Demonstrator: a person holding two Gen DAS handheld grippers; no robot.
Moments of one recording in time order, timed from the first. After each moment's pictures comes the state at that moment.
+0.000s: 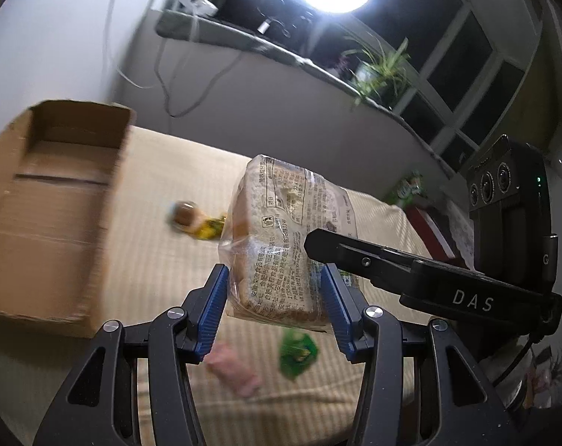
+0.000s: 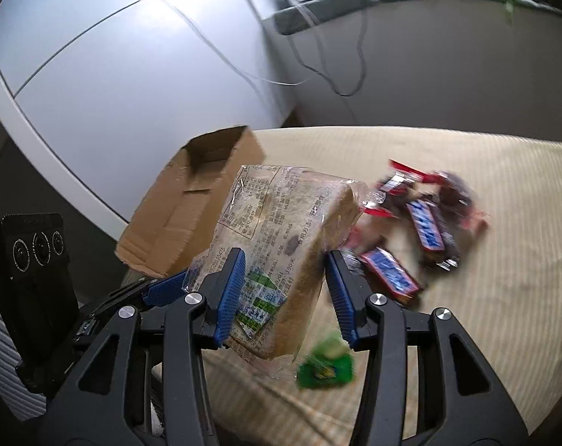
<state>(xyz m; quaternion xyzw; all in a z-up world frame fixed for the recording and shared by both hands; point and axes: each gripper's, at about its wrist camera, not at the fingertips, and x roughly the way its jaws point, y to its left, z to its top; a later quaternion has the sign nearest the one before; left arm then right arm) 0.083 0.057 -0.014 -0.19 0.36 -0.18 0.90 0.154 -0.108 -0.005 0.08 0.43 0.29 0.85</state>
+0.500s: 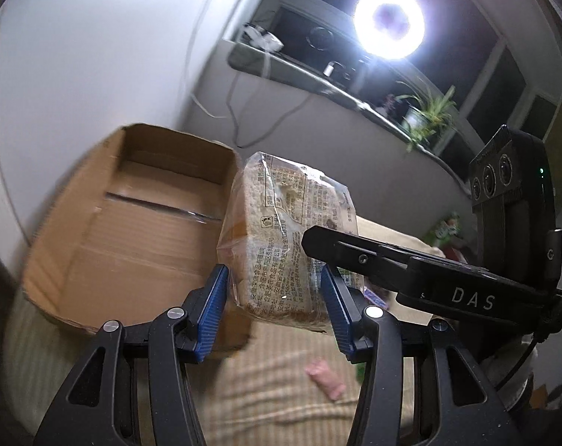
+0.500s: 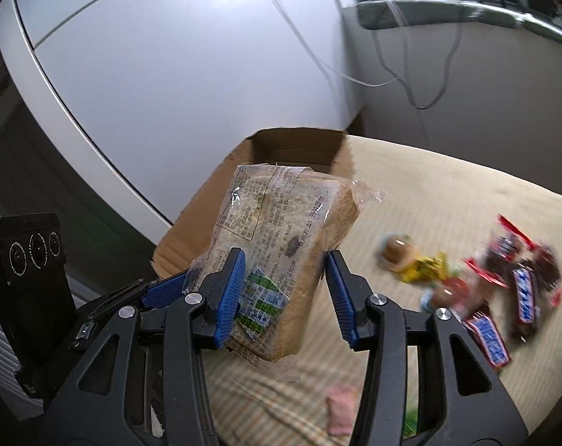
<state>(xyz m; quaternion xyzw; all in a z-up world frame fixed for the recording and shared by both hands) 0.072 0.136 -0.003 -0.21 0.33 -0.08 0.92 0.172 0.000 0.006 0.03 0.43 0.37 0.82</state>
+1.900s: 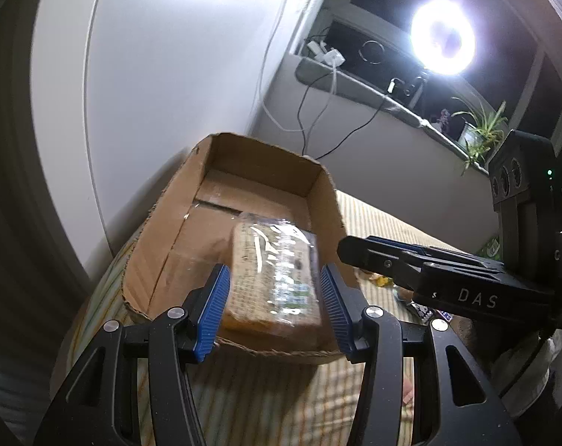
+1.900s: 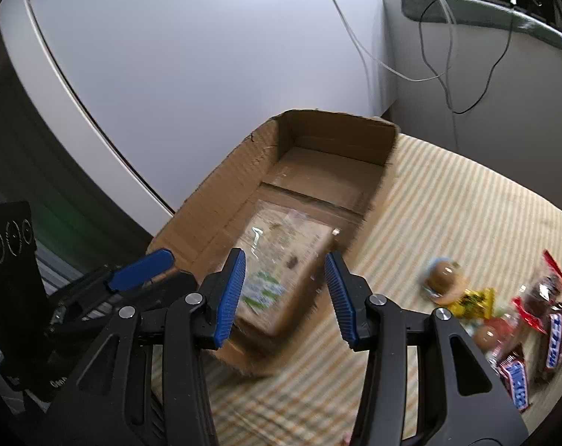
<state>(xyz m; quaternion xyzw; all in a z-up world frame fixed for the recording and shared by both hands) 0.056 0.175 -0.010 -0.19 0.33 0.02 0.93 0.182 0.043 -0.018 -0.02 0.43 0.40 0.81</state>
